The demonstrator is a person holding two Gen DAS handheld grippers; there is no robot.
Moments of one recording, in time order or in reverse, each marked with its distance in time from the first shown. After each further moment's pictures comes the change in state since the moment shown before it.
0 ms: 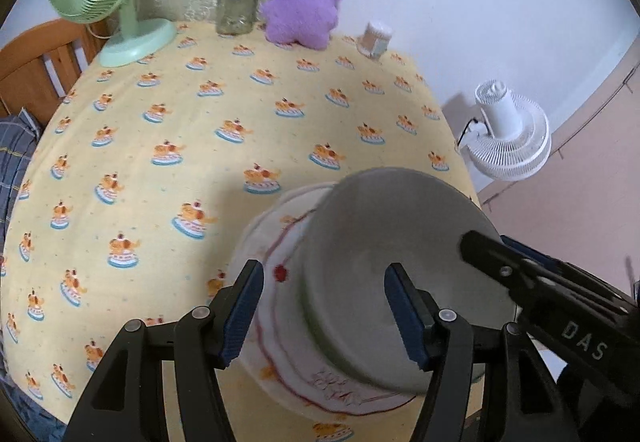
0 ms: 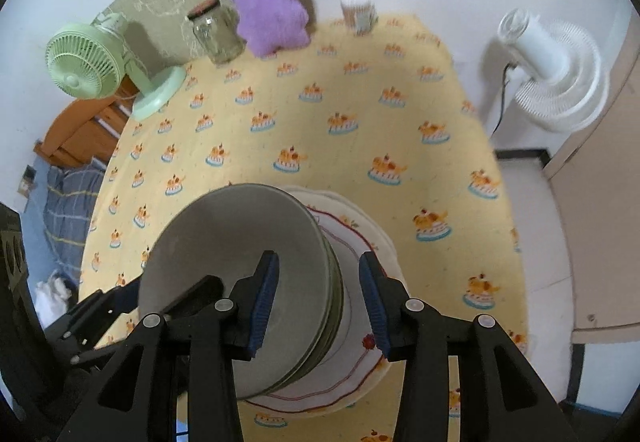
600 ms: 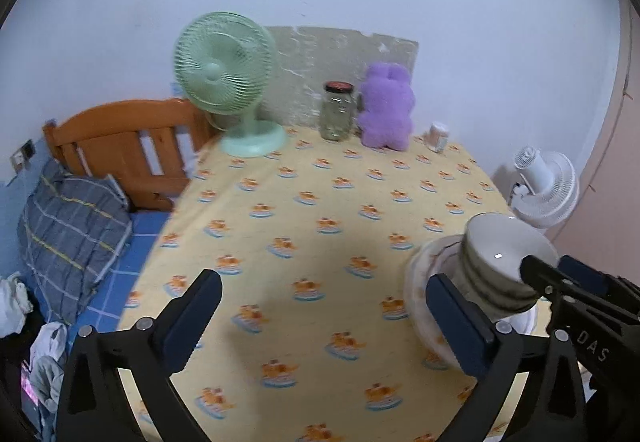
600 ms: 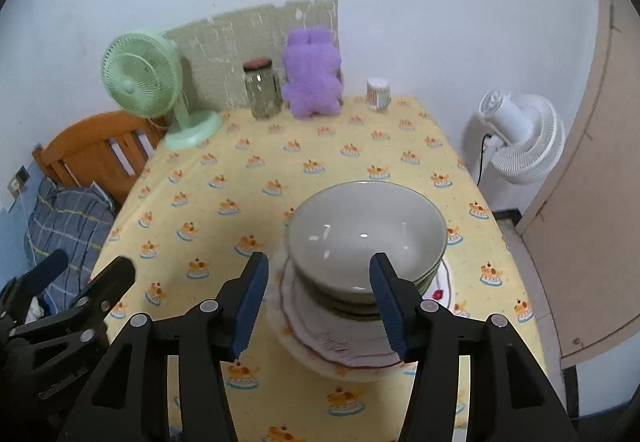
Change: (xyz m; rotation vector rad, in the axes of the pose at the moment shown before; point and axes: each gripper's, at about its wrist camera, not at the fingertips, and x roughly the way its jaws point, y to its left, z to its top) left arm -0.130 0.101 -0.064 0.067 -0.398 0.220; right arm -0.063 0.117 -0.087 -0.051 -0.321 -0.105
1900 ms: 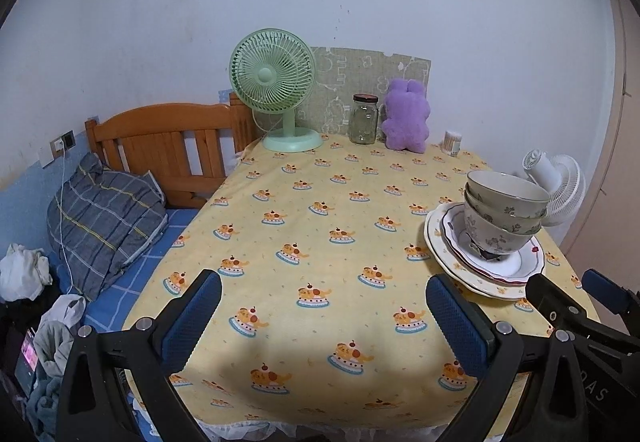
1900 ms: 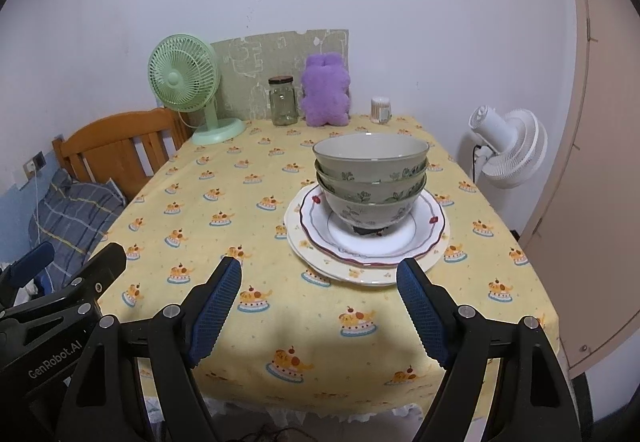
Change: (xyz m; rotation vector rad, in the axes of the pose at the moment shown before) left arm -0.067 0.008 -0.109 -0.027 -0.131 0.076; right arm -0.059 0.005 -0.118 -0.031 -0.128 0.020
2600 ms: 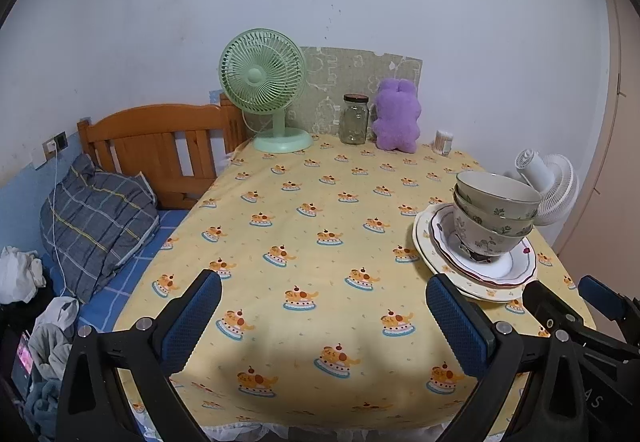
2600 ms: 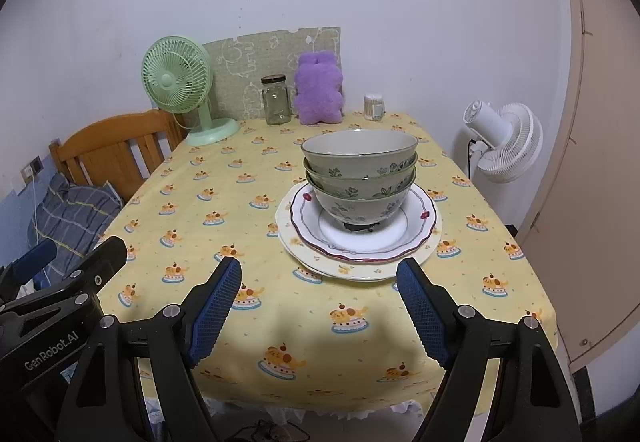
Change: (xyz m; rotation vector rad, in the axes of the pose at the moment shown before) left arm 0.002 -0.009 0.002 0.007 0.003 -0.024; right arm -0.003 -0.009 -0.003 0.019 0.005 -0.009
